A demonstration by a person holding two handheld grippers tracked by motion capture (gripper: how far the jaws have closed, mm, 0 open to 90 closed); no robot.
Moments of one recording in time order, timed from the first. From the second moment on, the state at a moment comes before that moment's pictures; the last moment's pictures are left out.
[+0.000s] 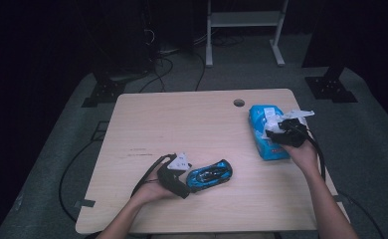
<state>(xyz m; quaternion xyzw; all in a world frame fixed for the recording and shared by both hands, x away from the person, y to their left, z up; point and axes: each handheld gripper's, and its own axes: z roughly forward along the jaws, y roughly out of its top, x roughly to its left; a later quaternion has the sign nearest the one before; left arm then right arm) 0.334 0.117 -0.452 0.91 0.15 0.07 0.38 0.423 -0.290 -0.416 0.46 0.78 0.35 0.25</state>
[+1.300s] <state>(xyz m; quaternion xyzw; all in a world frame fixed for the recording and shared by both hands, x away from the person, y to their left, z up) 0.334 0.119 -0.456 0.91 0.15 0.09 0.39 0.305 -0.178 -0.368 0.22 0.86 0.46 0.08</state>
